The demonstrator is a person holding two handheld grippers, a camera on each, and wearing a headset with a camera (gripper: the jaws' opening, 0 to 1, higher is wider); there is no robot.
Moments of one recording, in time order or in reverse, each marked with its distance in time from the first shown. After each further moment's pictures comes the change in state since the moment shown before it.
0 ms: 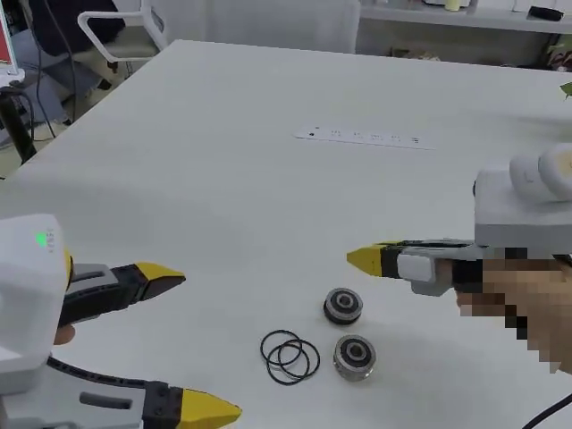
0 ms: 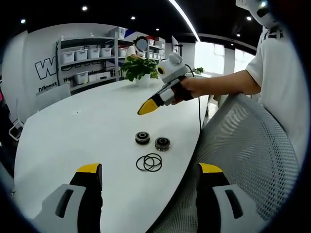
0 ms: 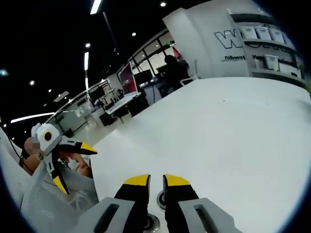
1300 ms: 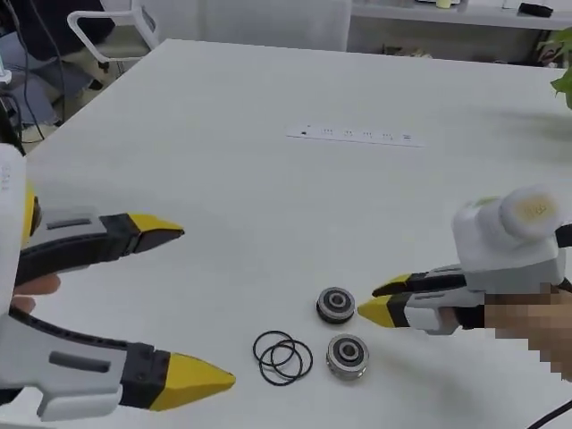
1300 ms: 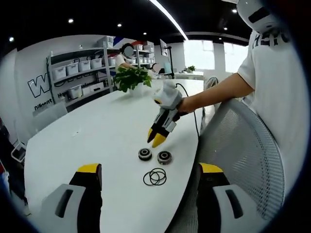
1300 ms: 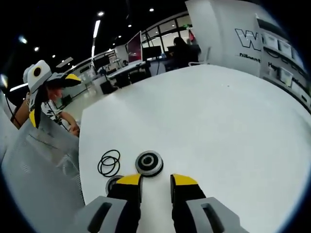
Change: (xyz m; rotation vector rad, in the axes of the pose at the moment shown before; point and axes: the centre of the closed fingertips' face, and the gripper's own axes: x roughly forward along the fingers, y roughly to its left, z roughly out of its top) left arm -0.011 0.005 0.056 0.148 -0.042 -0.025; right arm 0.003 -0.035 -0.066 -0.163 0.221 -0.017
